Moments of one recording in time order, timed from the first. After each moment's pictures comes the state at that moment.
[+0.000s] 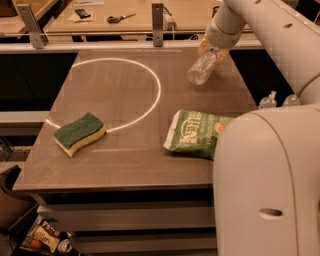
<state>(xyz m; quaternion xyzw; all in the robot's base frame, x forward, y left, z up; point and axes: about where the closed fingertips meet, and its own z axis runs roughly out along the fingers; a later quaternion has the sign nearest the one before) 0.793 -0.182 0.878 0.24 0.94 0.11 0.24</state>
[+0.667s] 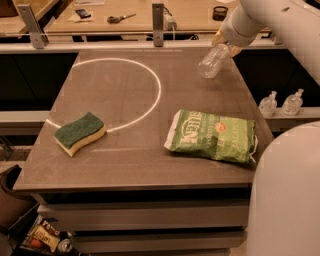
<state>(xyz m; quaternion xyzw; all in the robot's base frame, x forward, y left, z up) 0.795 -0.226 0.909 0.27 0.89 0.14 0.34</state>
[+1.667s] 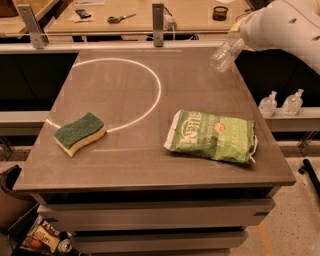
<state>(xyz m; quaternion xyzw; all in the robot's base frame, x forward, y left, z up) 0.784 -0.266 0.943 0.29 0.81 0.18 0.47</state>
